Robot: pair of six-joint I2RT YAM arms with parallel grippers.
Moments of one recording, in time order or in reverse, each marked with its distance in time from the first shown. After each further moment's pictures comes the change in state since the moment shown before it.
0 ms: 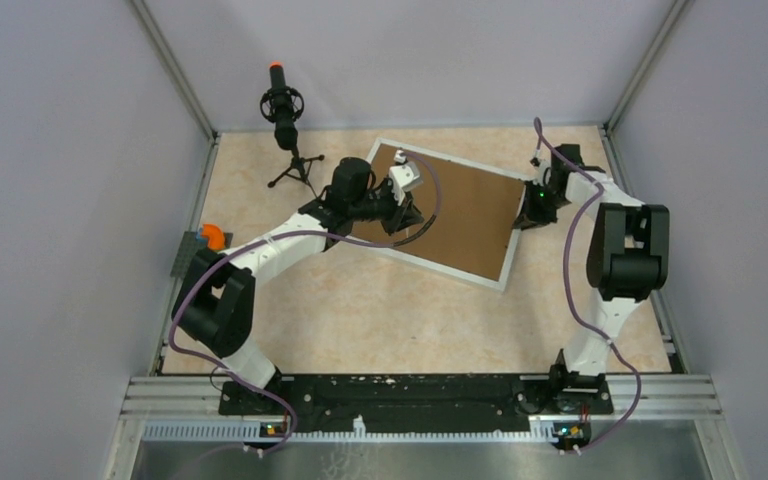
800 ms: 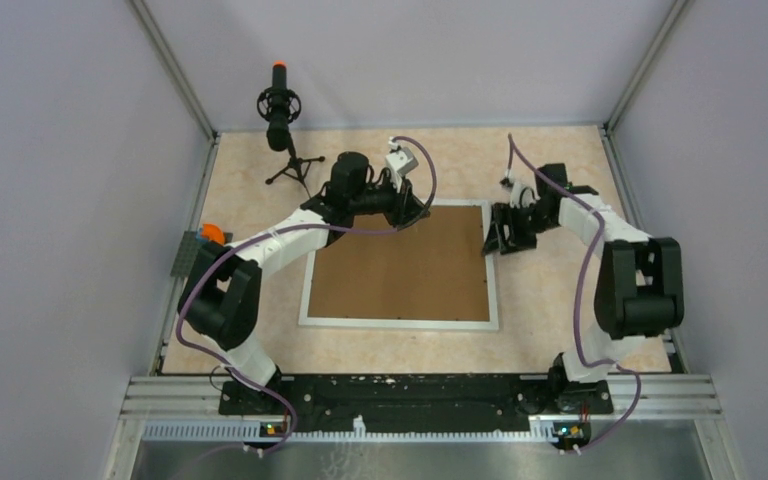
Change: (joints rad) left arm 0.020 0.045 0.017 0.106 0.061 -0.217; right arm 0.147 -0.183 -0.221 -0.079 -0.295 -0.047
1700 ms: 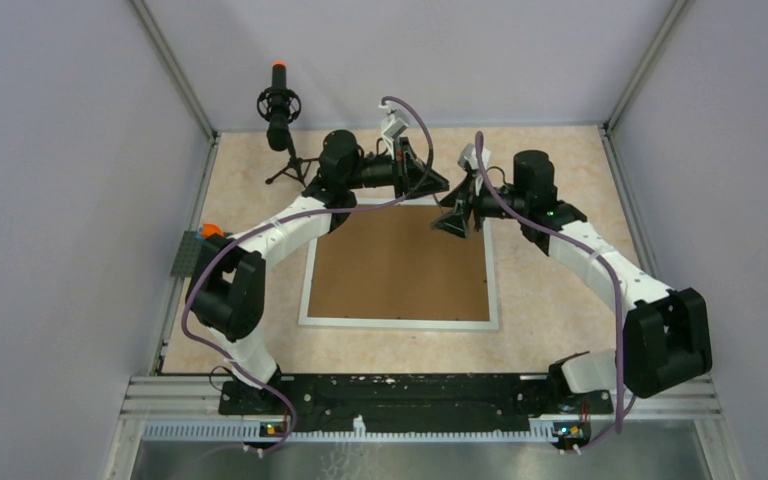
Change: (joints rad) left arm 0.025 0.061 0.131 0.427 0.304 -0.502; right arm 0.274 -0.372 -0.108 0.675 -0.299 -0.172
